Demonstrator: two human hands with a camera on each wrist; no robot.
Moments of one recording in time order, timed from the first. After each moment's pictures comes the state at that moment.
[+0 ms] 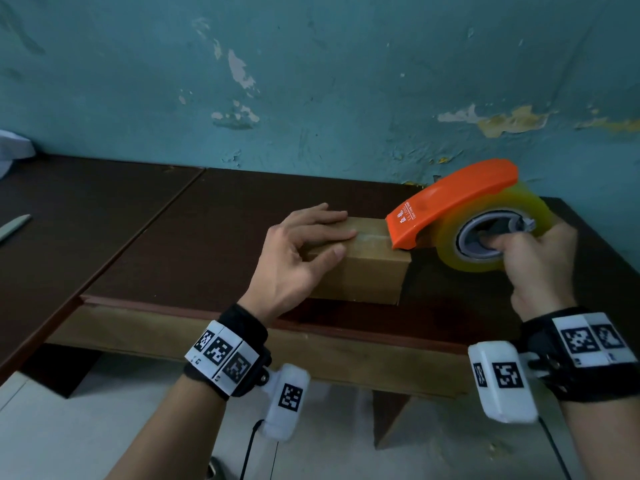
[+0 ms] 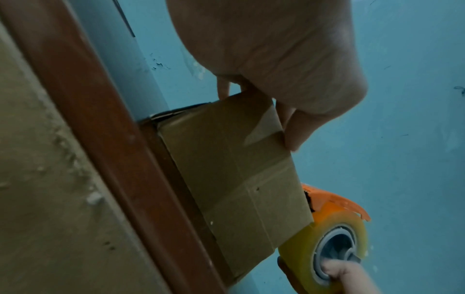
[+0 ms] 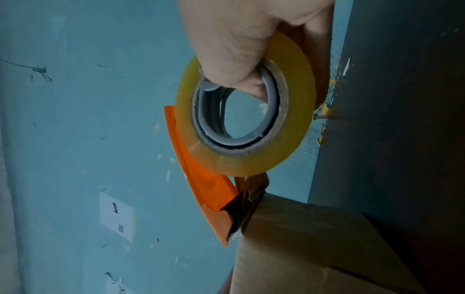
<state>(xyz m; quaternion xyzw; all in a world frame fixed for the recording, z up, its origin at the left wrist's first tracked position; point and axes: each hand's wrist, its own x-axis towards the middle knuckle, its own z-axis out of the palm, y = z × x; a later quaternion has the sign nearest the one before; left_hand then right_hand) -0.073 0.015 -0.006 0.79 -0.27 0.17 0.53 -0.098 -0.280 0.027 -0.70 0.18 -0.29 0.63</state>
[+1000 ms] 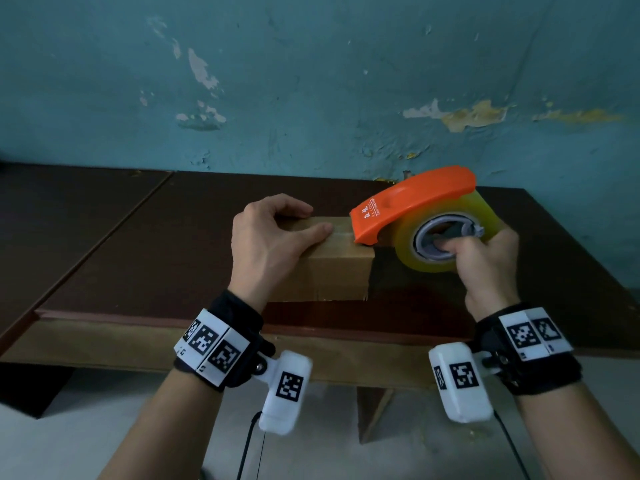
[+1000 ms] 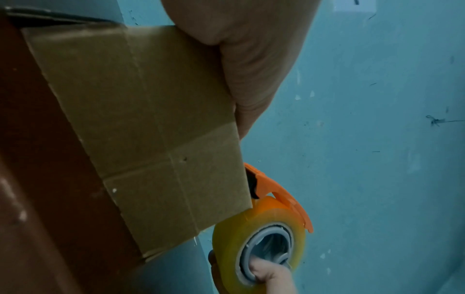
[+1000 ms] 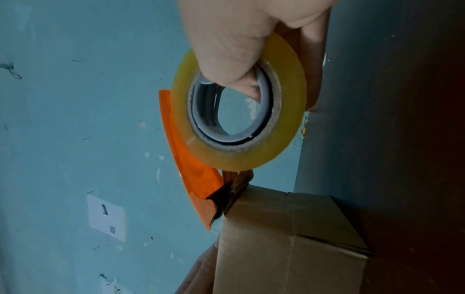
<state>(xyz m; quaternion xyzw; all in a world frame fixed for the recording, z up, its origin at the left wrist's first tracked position) -0.067 -0.019 0.019 0.84 -0.07 0.20 0.49 -0.102 -0.285 0.009 -0.71 0.15 -0.27 0.63</state>
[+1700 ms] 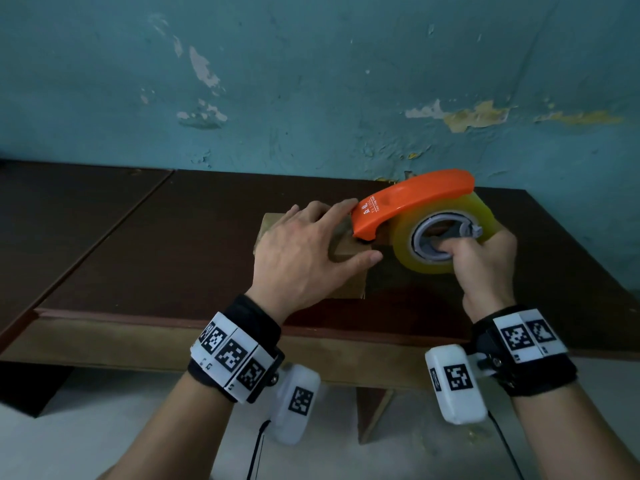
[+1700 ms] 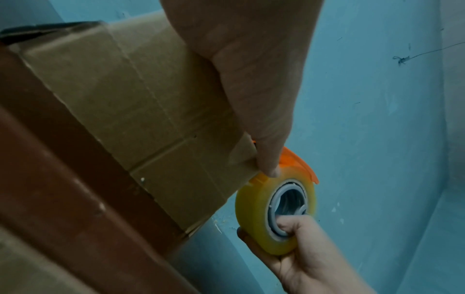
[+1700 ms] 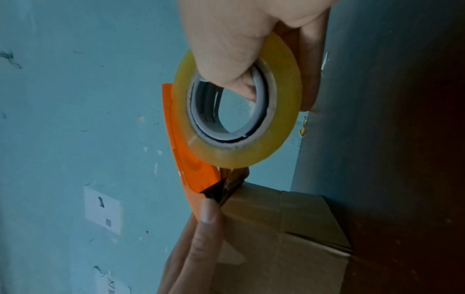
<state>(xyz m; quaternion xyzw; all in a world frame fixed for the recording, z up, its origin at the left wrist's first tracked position) -0.080 -0.042 0.016 0.94 -0.23 0.19 0.16 -0.104 -0.275 0.013 -0.72 0.18 -0.26 0.61</state>
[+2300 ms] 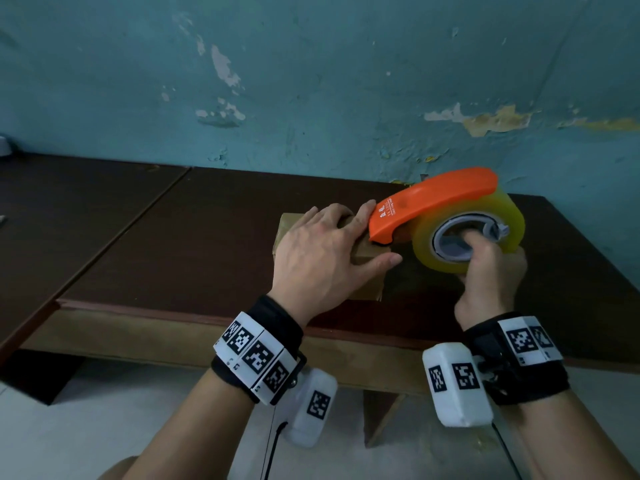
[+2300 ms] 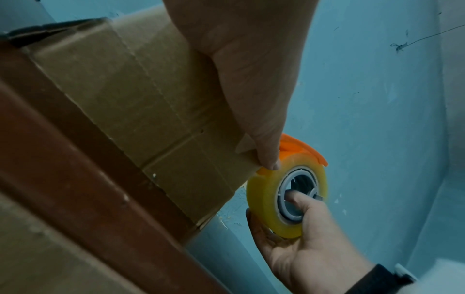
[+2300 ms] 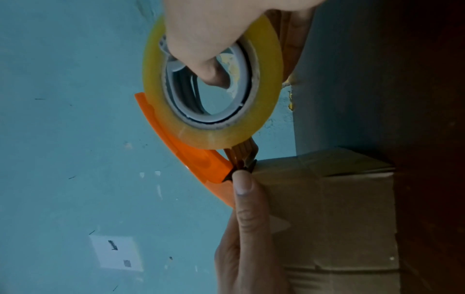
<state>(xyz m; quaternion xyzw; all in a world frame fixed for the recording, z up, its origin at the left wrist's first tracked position) -0.077 -0.042 0.008 0.94 -0.22 0.23 0.10 -0.095 -0.246 0.005 -0.53 0.25 -0.31 0.75</state>
